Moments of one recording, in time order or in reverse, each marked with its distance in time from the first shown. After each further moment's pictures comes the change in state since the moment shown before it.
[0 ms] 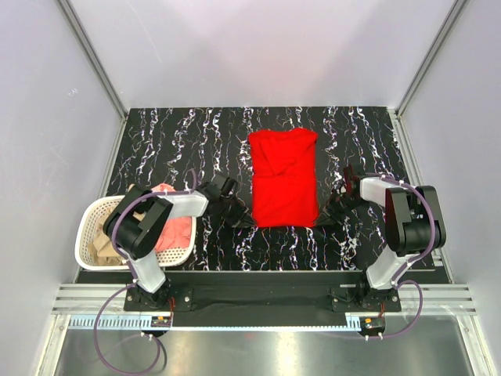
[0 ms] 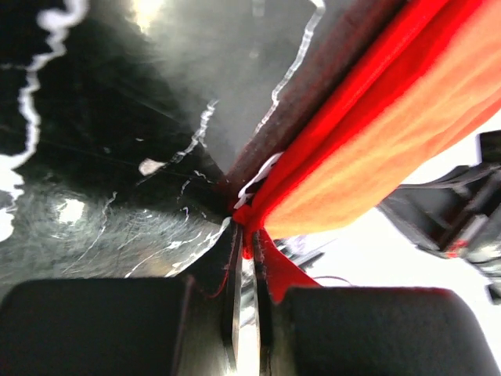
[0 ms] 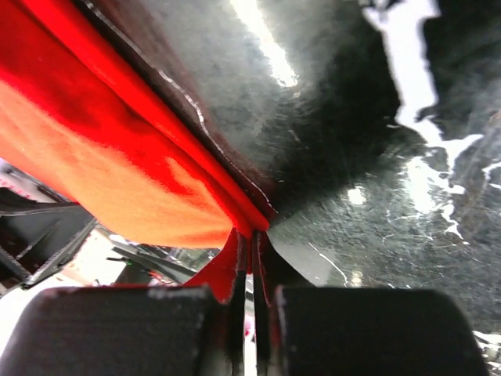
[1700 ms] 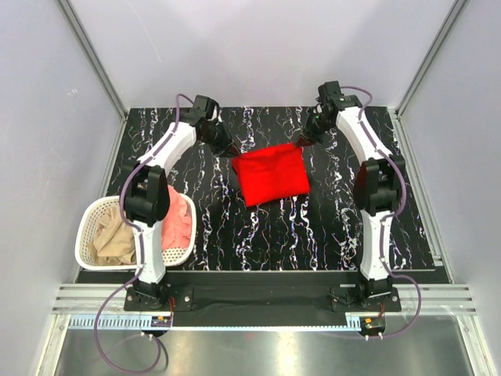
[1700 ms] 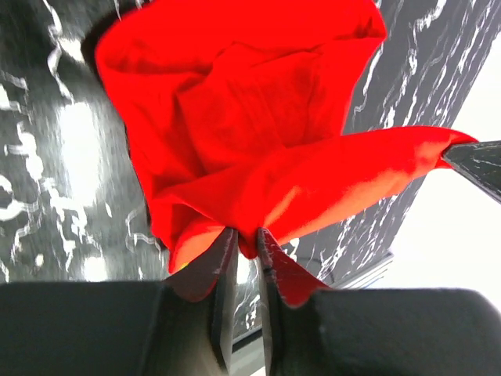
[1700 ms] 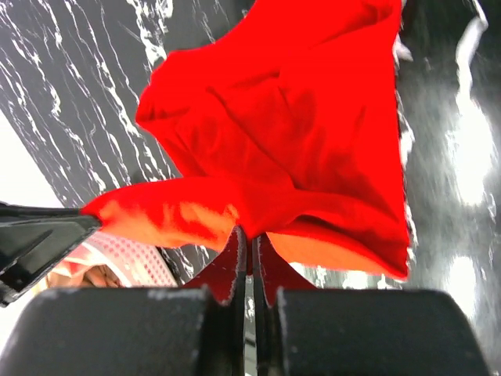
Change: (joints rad) left arm 0.279 0.293 0.994 -0.671 0.016 0.610; right arm 0.141 0.477 1.242 -0.432 0.120 -0.054
